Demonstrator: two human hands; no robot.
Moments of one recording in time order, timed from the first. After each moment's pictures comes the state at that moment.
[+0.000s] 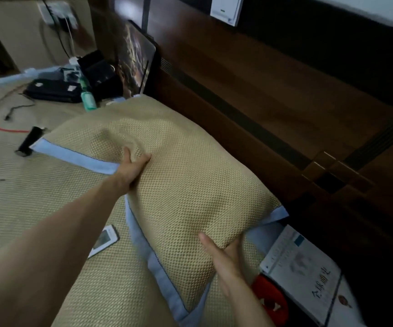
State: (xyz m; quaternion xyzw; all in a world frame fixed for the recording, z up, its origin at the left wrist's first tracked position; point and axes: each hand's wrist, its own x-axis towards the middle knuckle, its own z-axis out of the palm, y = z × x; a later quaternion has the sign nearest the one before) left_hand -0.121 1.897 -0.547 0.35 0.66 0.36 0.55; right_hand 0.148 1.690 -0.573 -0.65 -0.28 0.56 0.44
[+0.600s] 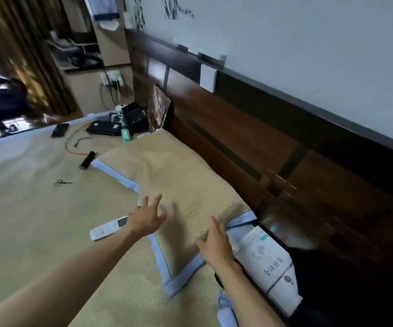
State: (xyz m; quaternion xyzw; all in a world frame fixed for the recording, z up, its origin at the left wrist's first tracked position) left_hand -0.020 1.655 -0.401 0.61 0.75 0.01 0.24; right_hand 0.197 1.604 -0.393 -0.69 -0.63 0.34 0.10
